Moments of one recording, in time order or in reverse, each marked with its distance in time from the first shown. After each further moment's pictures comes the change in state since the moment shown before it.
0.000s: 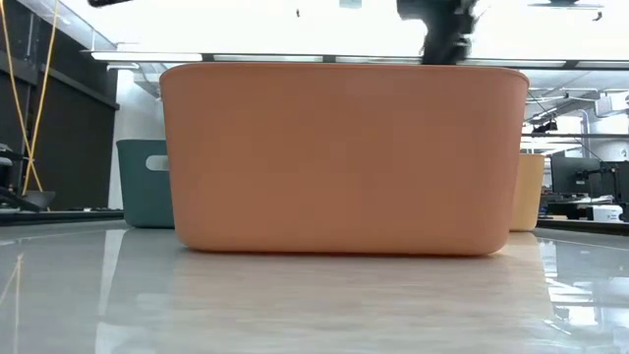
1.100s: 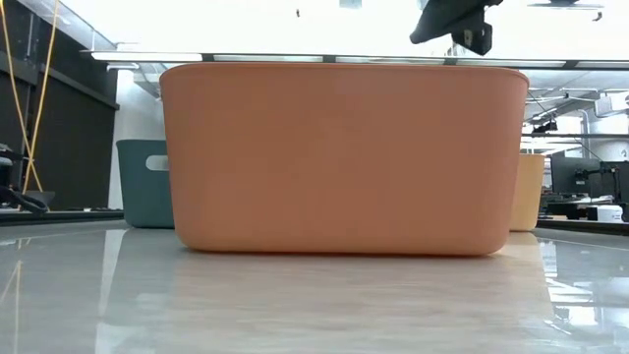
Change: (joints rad) left arm -0.810 0.362 0.130 -0.442 -0.376 -0.365; right arm 0.300 -0.149 -0.296 0.543 0.159 0.321
